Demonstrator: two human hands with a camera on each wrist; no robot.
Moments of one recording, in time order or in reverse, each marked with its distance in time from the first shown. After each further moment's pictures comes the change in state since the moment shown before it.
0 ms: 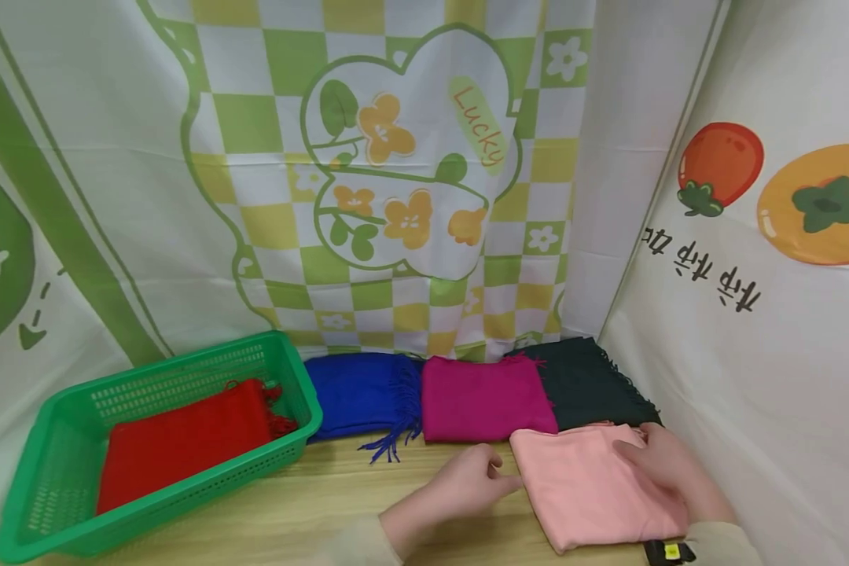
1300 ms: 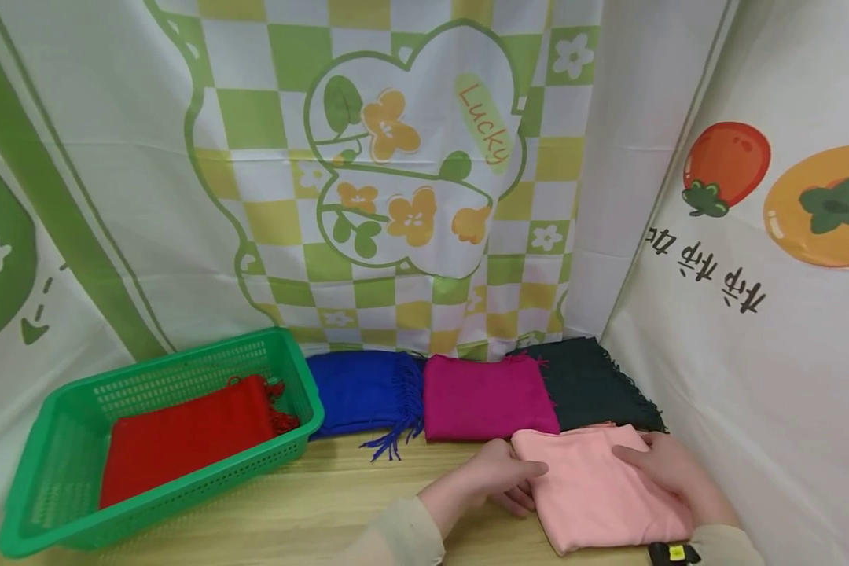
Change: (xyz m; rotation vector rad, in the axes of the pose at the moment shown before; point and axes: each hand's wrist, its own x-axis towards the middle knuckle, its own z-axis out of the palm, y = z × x) left_hand 0.028 0.017 0.027 -0.661 -0.205 -0.350; right_hand 0.003 0.011 0.005 0.039 -0.092 0.062
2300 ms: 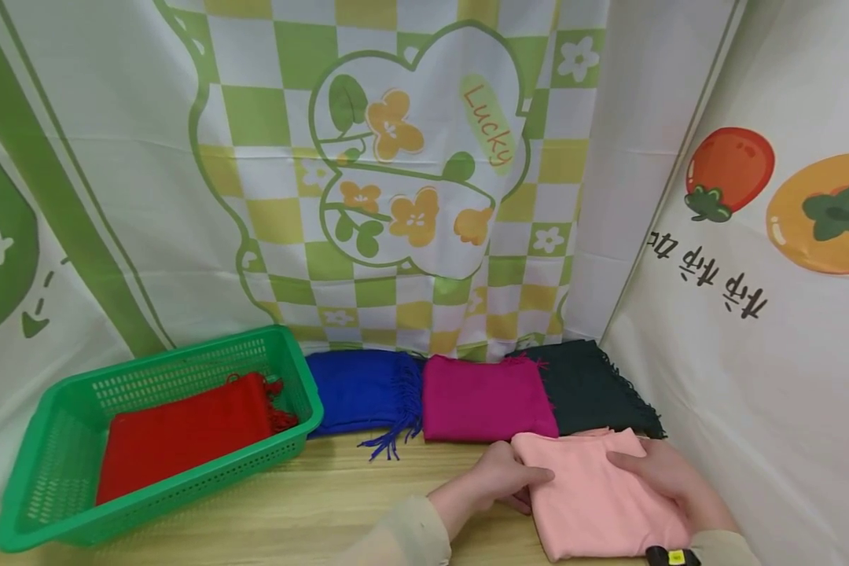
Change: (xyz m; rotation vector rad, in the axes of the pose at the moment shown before) left_hand 0.013 -0.009 0.017 -0.037 0.103 0.075; right_hand -0.001 -0.003 0.004 0.217 -0.081 0.043
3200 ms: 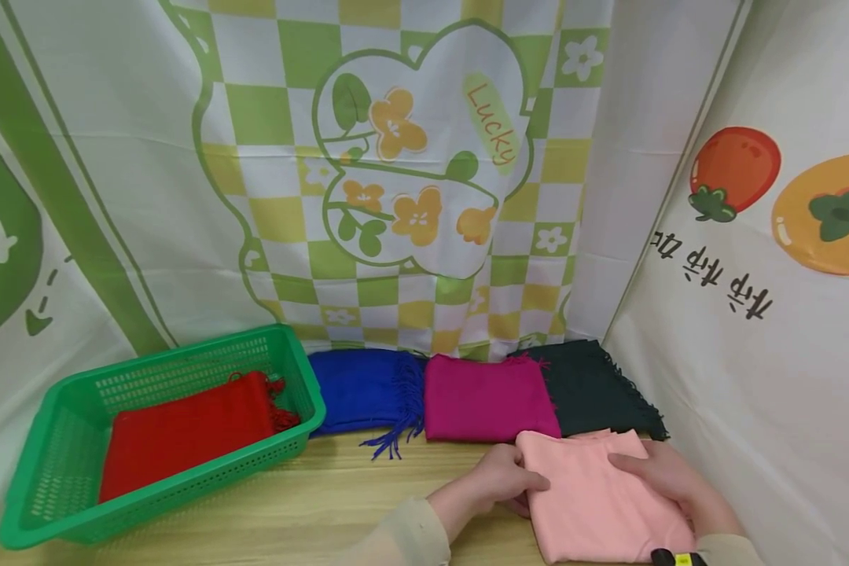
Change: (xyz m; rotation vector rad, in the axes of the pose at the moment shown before) left_hand 0.000 -0.005 -0.002 -0.013 -0.027 -0.017; right_hand -0.005 -0.004 0.003 0.116 -0.039 0.009
